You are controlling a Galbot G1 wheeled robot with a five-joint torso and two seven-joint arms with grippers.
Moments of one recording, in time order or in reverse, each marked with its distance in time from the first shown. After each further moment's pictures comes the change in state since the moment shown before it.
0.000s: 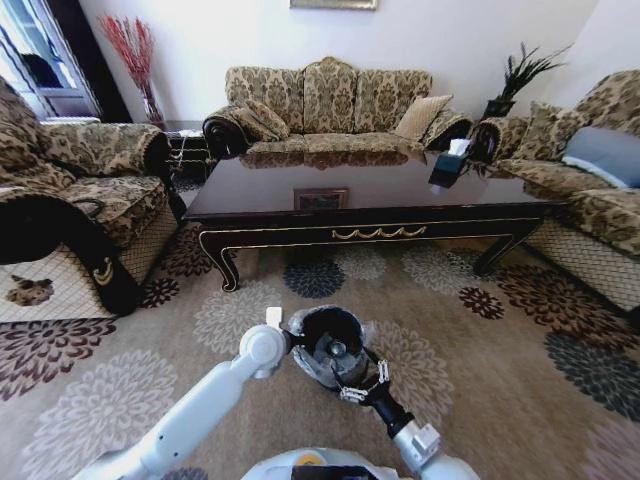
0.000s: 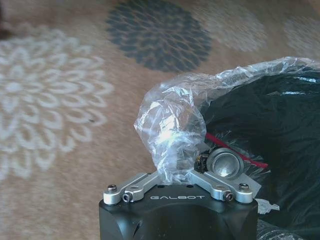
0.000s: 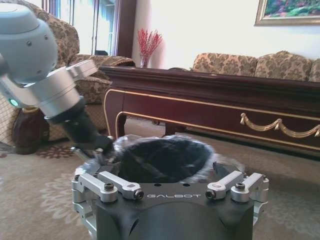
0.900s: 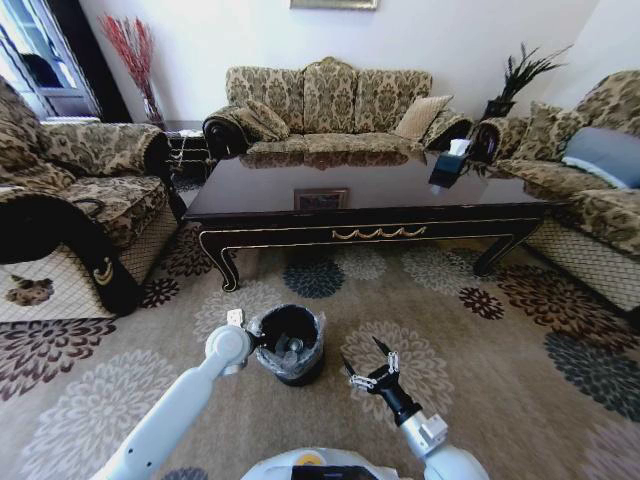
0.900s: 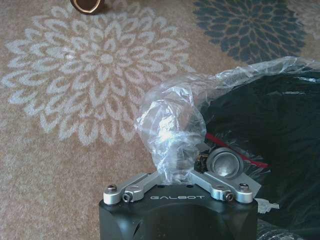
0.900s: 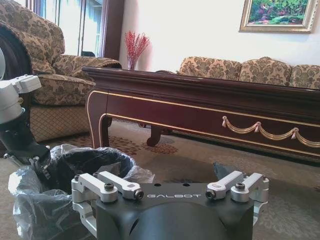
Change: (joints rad) left arm 0.130 0.049 -0.185 0.028 -0.041 0.000 -0.108; right arm 0.013 0.002 0.038 -0.017 0.022 0.012 0.021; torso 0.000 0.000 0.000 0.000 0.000
